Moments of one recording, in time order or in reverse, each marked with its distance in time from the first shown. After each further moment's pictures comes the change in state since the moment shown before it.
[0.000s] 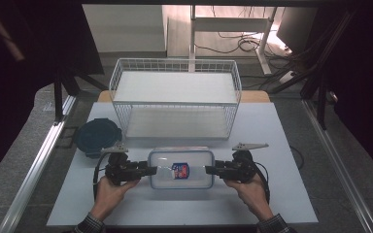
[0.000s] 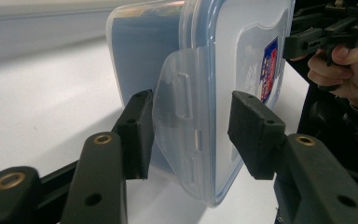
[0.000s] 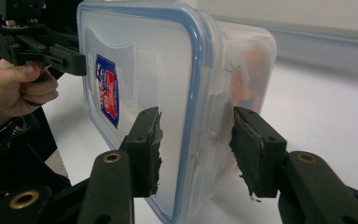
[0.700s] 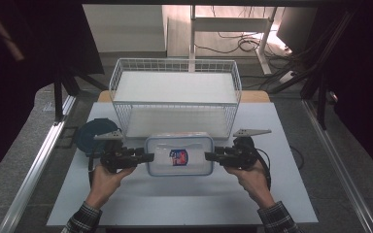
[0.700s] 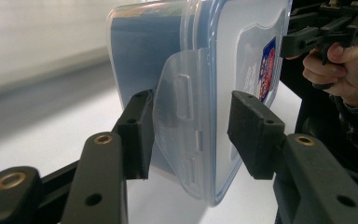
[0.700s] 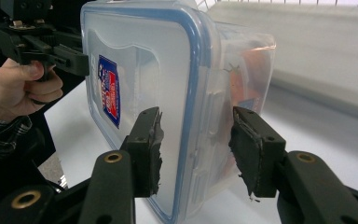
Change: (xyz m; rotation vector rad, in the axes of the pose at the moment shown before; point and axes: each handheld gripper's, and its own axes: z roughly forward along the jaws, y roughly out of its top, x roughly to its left) left arm -0.004 0.039 -0.020 -0.051 -0.003 0.064; right arm 0.009 0.042 -0.012 -0.049 0.004 -0.076
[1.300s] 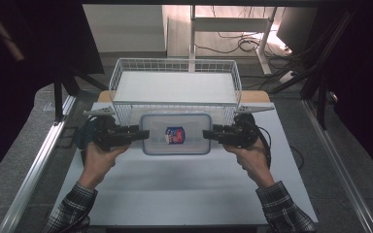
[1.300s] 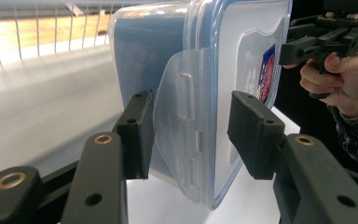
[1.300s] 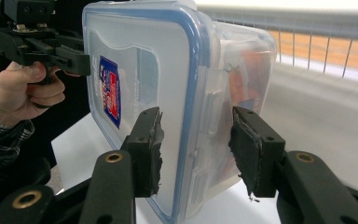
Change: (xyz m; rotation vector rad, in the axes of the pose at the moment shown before) left arm -0.004 0.062 -0.027 -0.061 0.028 0.036; right arm 0.006 0.063 -0.009 -0.067 0.012 -0.050
